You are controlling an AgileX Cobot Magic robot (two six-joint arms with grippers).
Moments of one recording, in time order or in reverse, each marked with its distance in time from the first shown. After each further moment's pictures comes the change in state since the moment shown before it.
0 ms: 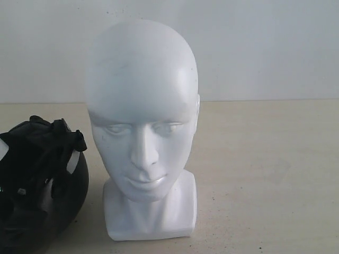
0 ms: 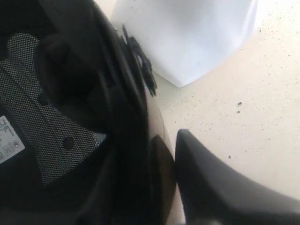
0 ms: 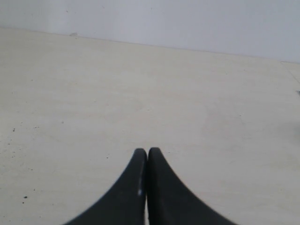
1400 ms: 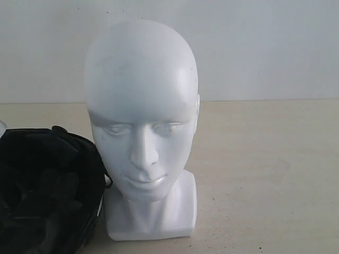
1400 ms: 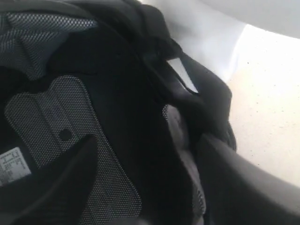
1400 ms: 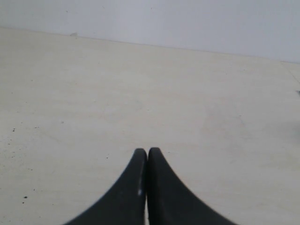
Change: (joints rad) left arm -0.002 -0.002 -0.061 -0.027 0.027 0.010; right arm 0.000 0.000 0.000 0.000 0.000 0.000
